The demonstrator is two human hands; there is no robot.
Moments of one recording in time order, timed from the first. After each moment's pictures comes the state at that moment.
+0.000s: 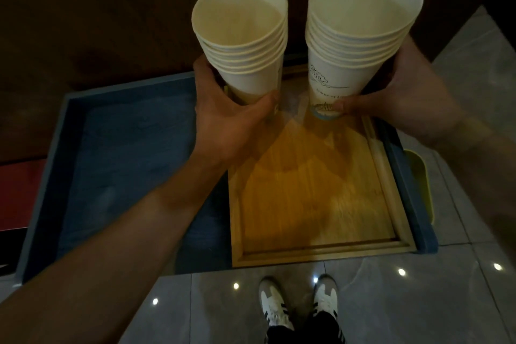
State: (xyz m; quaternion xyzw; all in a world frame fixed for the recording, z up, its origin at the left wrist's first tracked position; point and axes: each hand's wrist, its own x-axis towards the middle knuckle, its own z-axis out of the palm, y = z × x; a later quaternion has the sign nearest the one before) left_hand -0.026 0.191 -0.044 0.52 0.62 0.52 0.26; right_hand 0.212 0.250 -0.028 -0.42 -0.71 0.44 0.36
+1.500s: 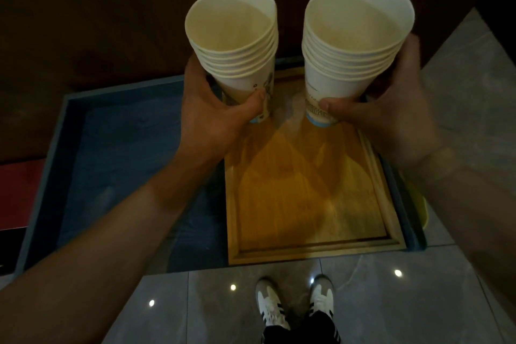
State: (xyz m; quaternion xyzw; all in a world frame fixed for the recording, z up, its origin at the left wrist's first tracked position) left_hand -0.029 0.182 -0.018 0.53 0.64 0.49 0.25; right_hand 0.196 0.224 -0.029 -0.44 -0.64 0.44 0.46
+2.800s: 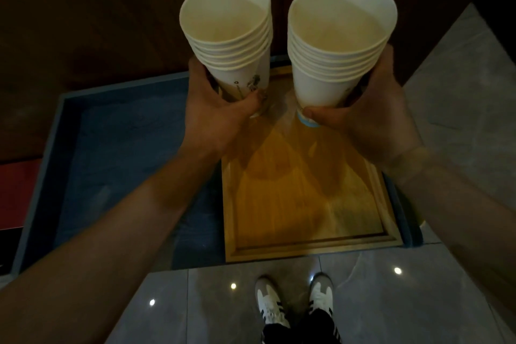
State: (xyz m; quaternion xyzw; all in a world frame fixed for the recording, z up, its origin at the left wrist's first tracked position) left_hand -0.028 0.190 -0.028 0.51 0.64 0.50 0.28; right_hand 0.184 0.216 -0.033 -0.48 -0.66 0.40 0.43
